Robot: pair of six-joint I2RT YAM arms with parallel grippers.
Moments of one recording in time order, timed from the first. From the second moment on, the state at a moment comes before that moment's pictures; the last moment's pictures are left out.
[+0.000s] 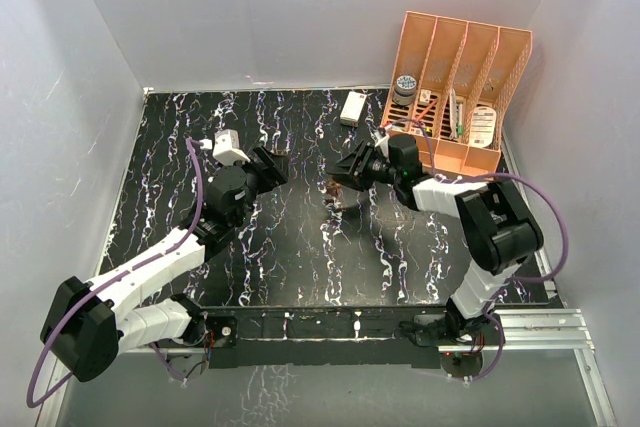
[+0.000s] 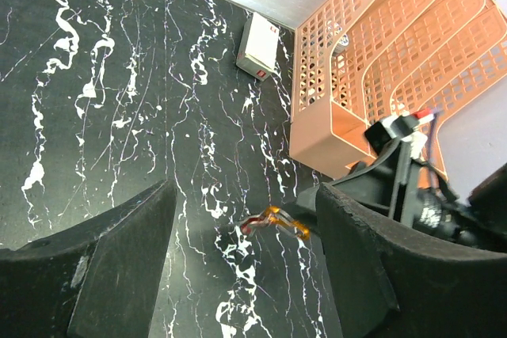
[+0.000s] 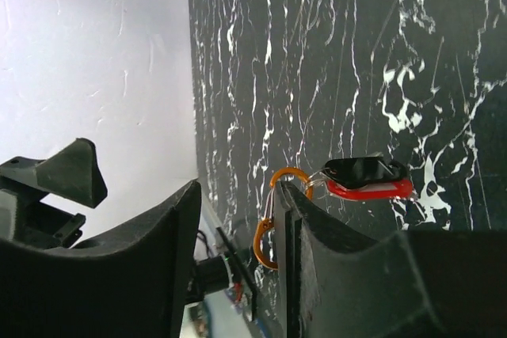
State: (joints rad) left arm -0.64 1.09 0.64 0.27 -0.37 -0.67; right arm 0.36 1.75 0.81 0.56 -0.63 1.14
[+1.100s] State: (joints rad) left arm -0.64 1.09 0.64 0.26 -0.38 -0.67; right arm 0.44 1.63 1.11 -0.28 -0.18 0.55
